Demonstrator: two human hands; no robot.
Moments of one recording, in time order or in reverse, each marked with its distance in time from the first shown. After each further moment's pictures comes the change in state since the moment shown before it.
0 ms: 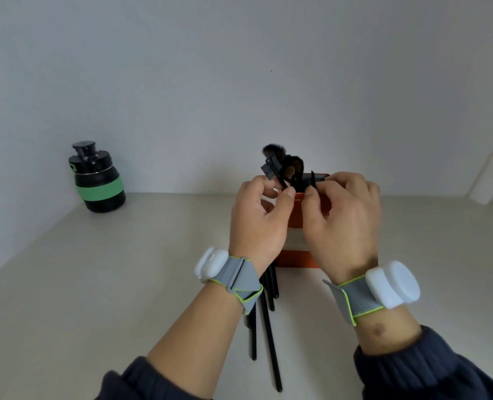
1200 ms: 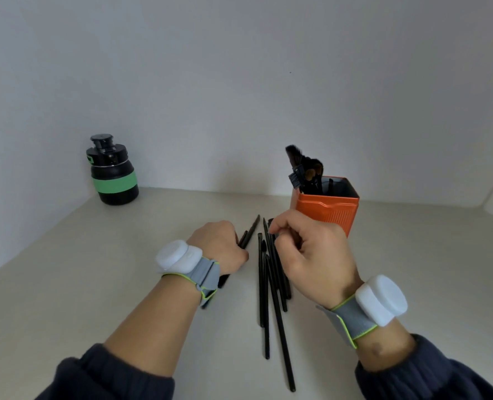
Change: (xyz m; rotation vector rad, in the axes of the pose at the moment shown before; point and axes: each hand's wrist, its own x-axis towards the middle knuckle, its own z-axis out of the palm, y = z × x) left_hand 0.018 -0.055 -0.082 1.072 -0.452 -0.303; right_hand -0.028 -0.022 0.006 0.294 -0.402 -0.179
